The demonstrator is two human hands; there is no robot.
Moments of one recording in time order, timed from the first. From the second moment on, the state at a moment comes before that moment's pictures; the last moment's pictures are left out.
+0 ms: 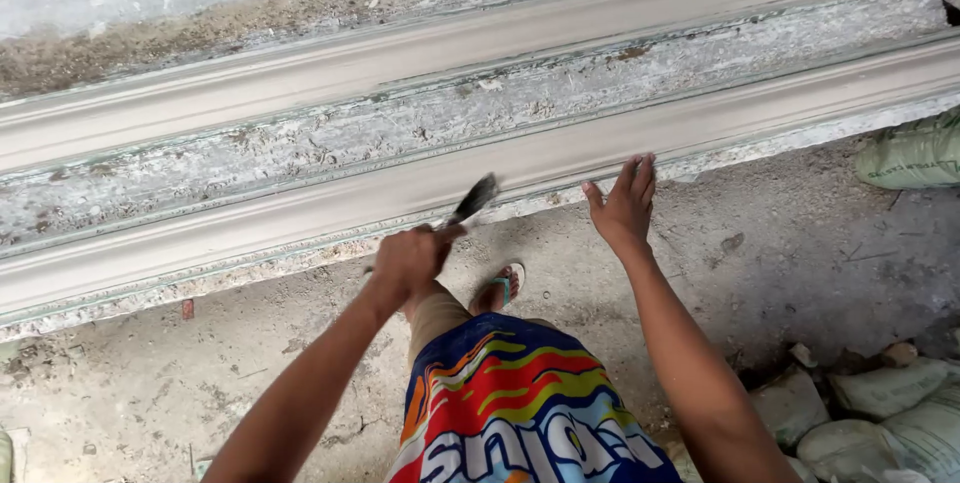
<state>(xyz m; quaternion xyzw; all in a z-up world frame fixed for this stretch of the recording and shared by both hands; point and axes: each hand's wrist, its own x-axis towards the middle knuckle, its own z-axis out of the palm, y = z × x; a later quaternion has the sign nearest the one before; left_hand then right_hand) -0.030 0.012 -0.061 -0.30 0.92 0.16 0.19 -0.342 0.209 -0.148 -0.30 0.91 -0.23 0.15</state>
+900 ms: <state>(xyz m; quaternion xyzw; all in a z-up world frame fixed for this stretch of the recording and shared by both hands) -0.075 0.044 -0.015 -0.27 0.94 0.17 0.10 -0.339 0.205 -0.145 -0.29 0.93 -0.20 0.14</state>
